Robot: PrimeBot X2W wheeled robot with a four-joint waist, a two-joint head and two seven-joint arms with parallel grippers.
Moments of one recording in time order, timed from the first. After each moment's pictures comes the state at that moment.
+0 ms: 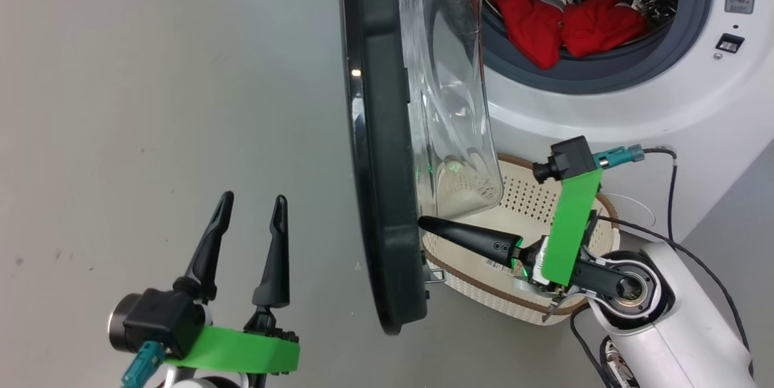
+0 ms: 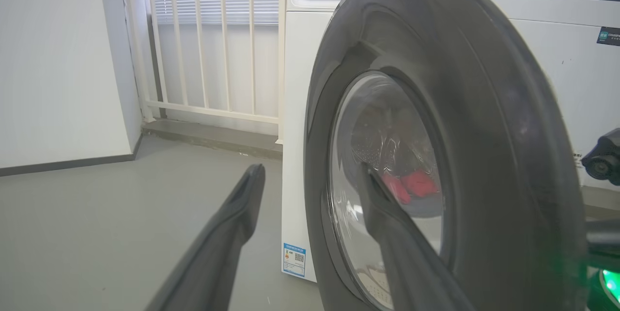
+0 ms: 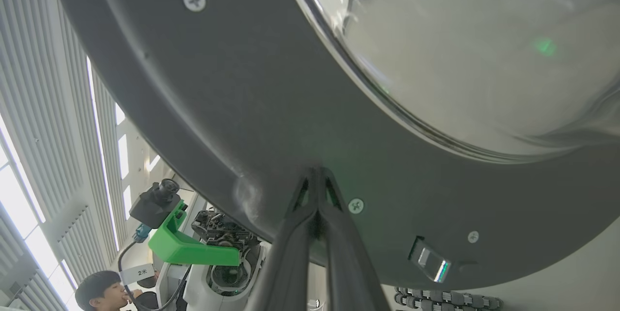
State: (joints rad) left arm -0.18 0.05 -0.19 0.03 -0.27 0.04 -0.24; right arm -0.41 -0.09 0.27 0.20 1.49 0.12 0.79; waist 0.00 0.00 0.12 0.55
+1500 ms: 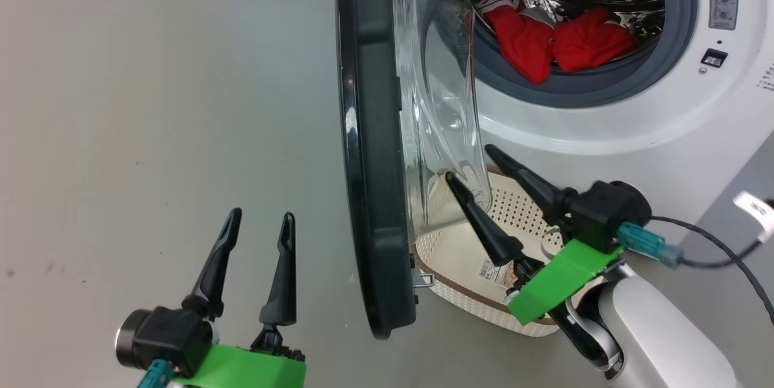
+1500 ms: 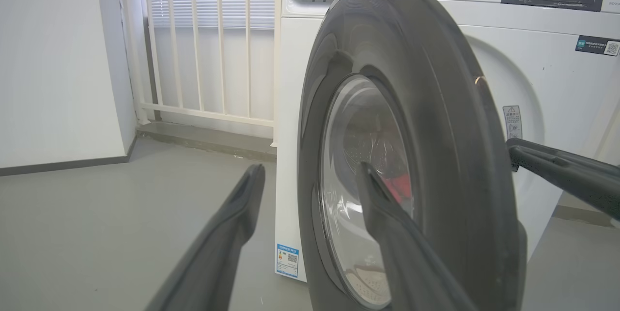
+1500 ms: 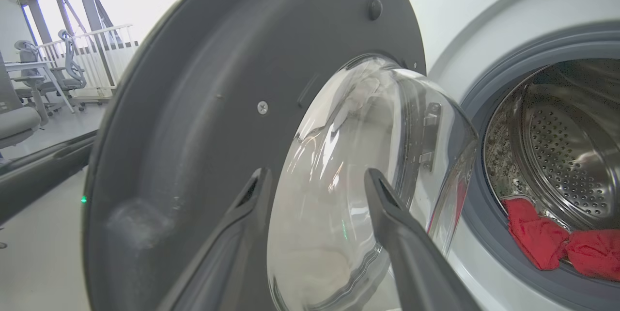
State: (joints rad) left arm -0.14 0.06 -0.22 0.01 -0.27 0.06 -0.25; right arm -0.39 -0.18 0.44 0.14 0.46 0.12 -0.09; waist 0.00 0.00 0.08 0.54
